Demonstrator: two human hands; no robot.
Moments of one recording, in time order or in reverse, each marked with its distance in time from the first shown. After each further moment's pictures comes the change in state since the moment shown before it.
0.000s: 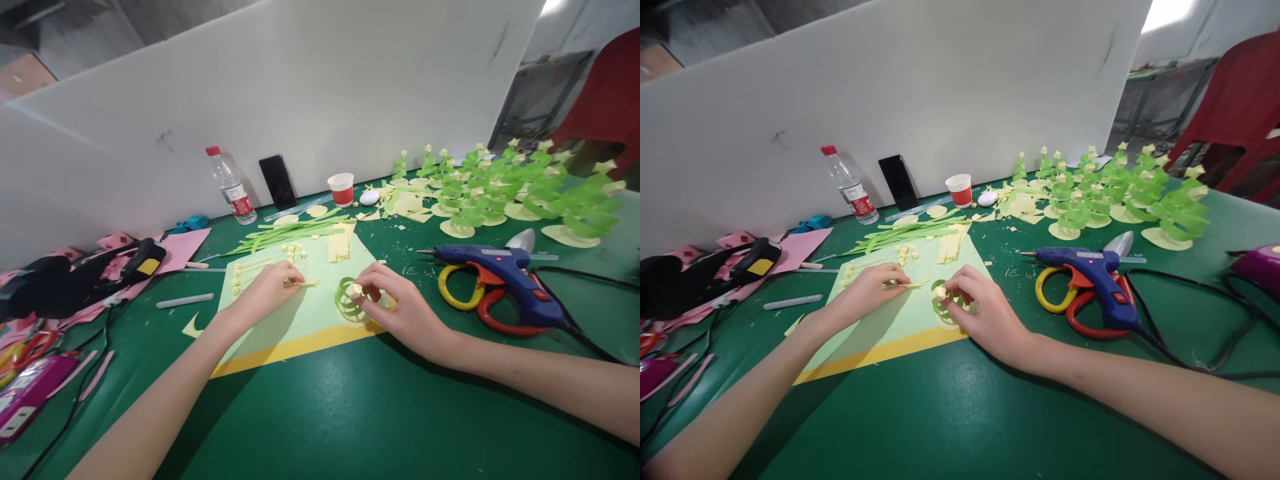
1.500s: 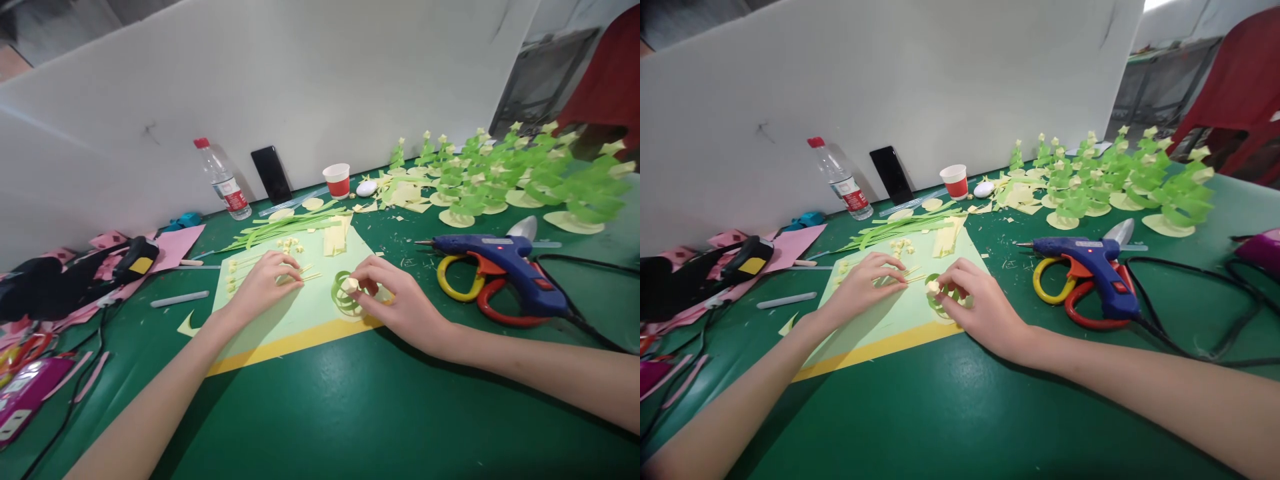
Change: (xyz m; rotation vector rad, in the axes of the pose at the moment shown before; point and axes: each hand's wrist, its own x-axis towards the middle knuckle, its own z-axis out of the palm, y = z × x) left_hand -0.002 -0.004 0.005 -0.073 0.136 0.126; right_hand 0.000 0.000 -0.001 0.001 -0.004 -0.011
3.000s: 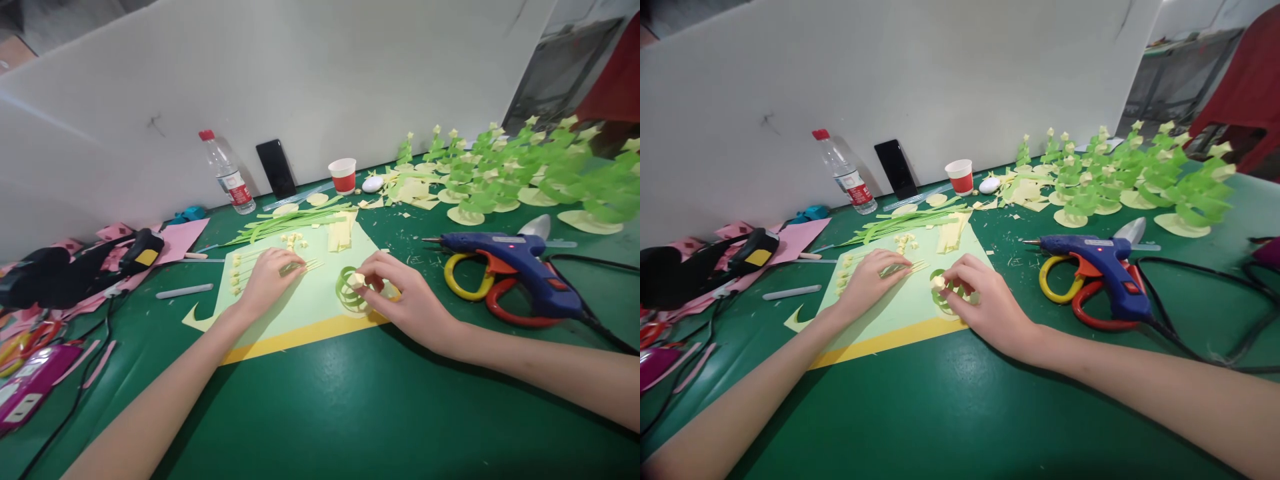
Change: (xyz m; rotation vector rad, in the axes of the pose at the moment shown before) left_hand 0.000 -0.008 0.014 0.079 0.104 -0.069; right_hand 0.001 0.000 0.001 -0.005 0.002 0.018
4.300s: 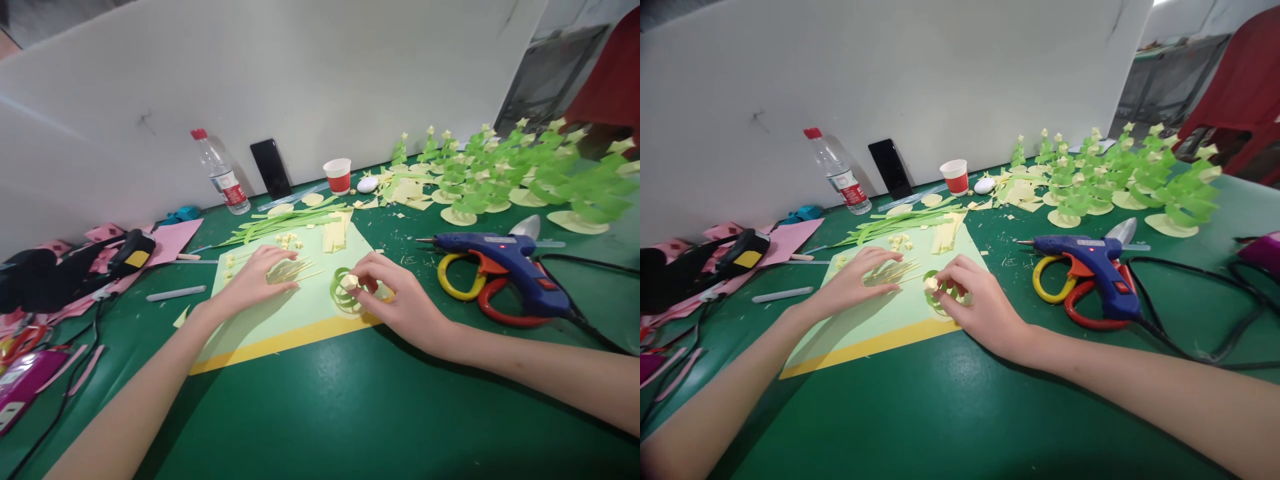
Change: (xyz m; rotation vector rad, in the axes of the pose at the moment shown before) left_hand -0.001 -0.005 -0.021 0.009 -0.228 0.019; right_hand -0.001 0.001 0.000 0.002 0.006 -0.024
